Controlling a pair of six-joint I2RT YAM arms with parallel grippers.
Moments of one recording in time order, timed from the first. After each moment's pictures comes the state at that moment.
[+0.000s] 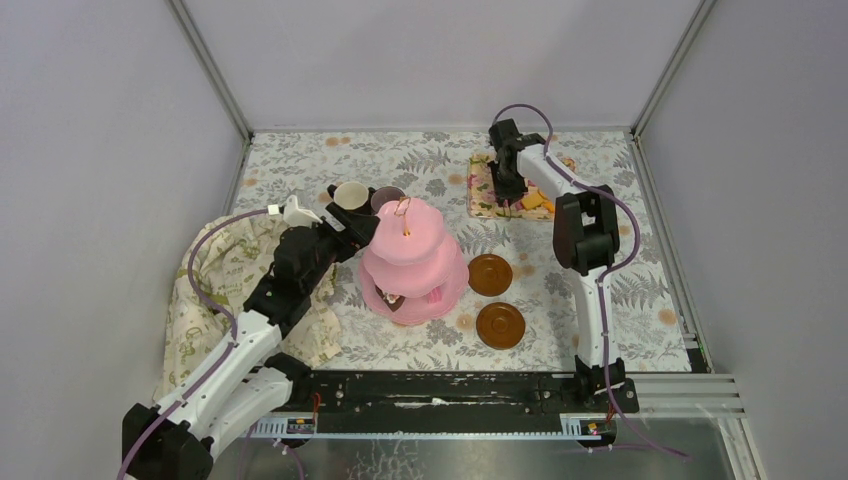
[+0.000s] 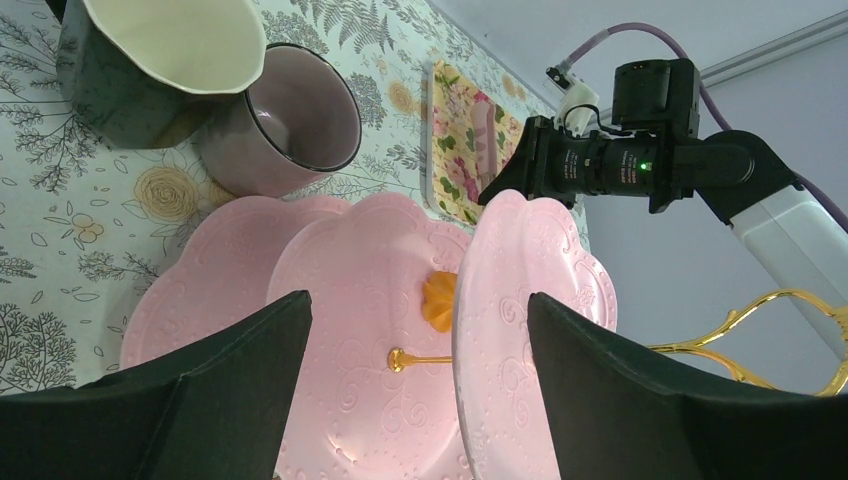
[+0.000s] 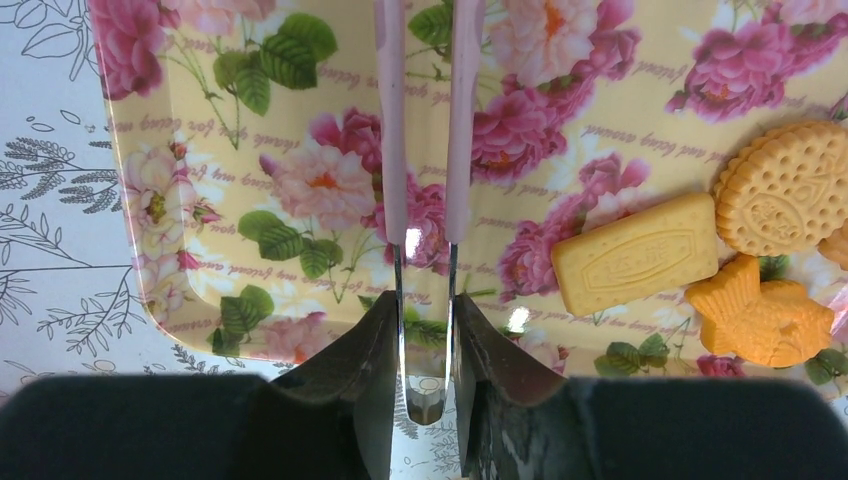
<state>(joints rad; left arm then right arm) -0.42 0.81 0.56 0.01 -0.09 -0.88 0.31 2.33 1.99 -0.89 0.12 0.14</state>
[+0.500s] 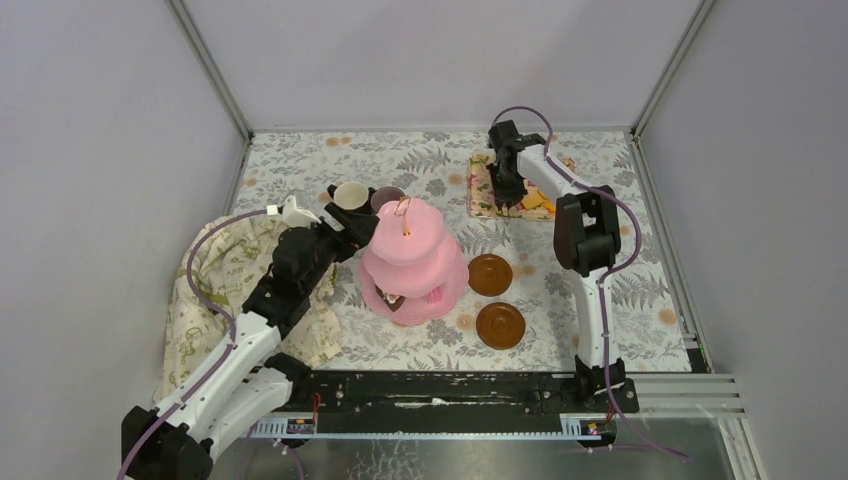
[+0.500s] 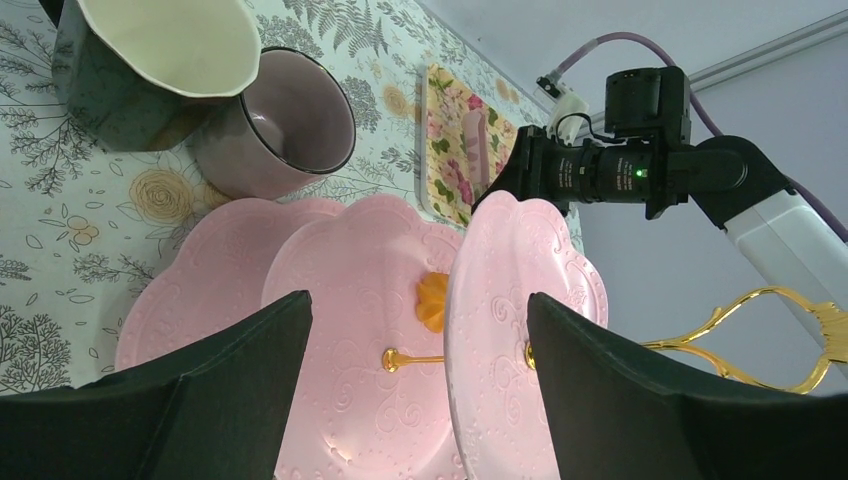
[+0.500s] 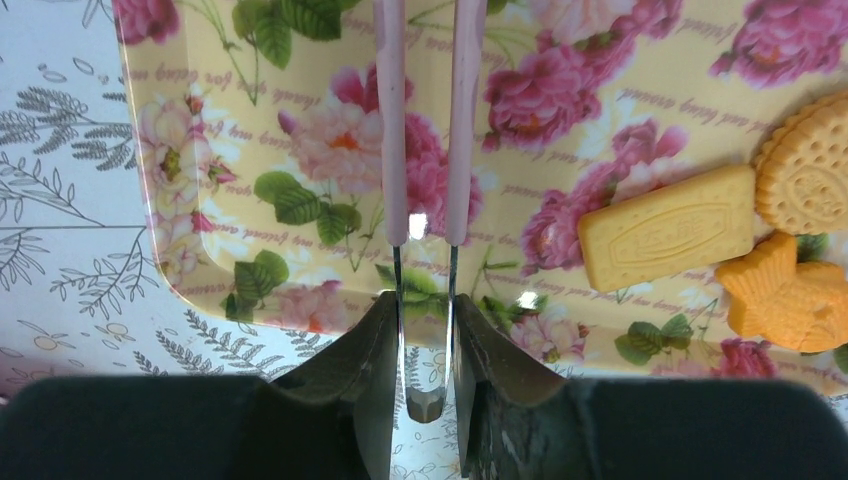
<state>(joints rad) -0.42 0.80 0.56 0.01 -0.09 -0.88 0.31 2.31 1.98 -0.92 0.08 0.14</state>
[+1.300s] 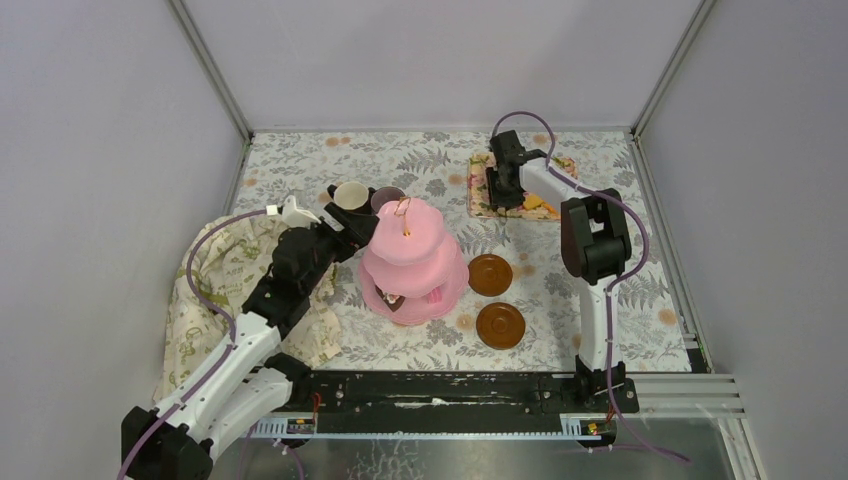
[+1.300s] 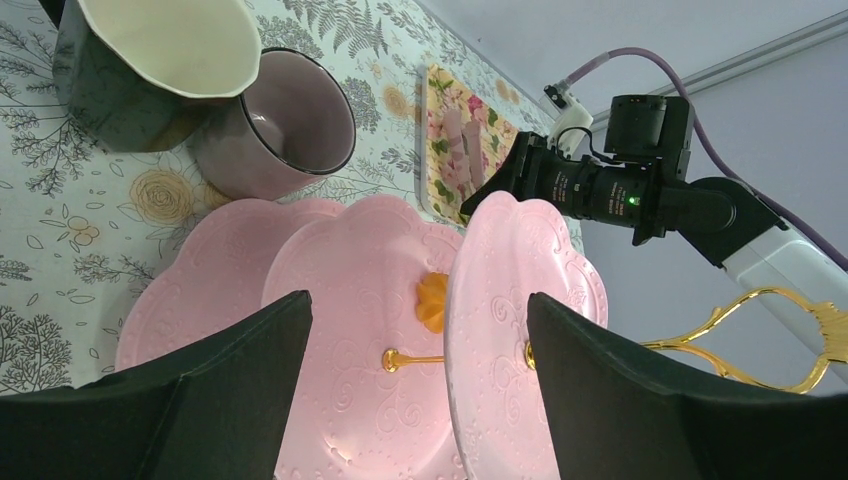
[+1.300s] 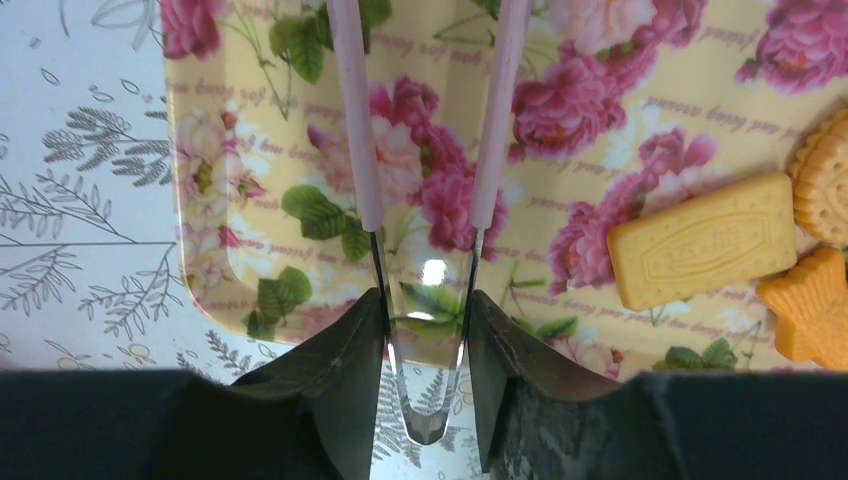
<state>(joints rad) -0.42 0.80 0.56 0.01 -0.09 -0.88 0.33 2.20 1.72 -0.67 0.08 0.18</state>
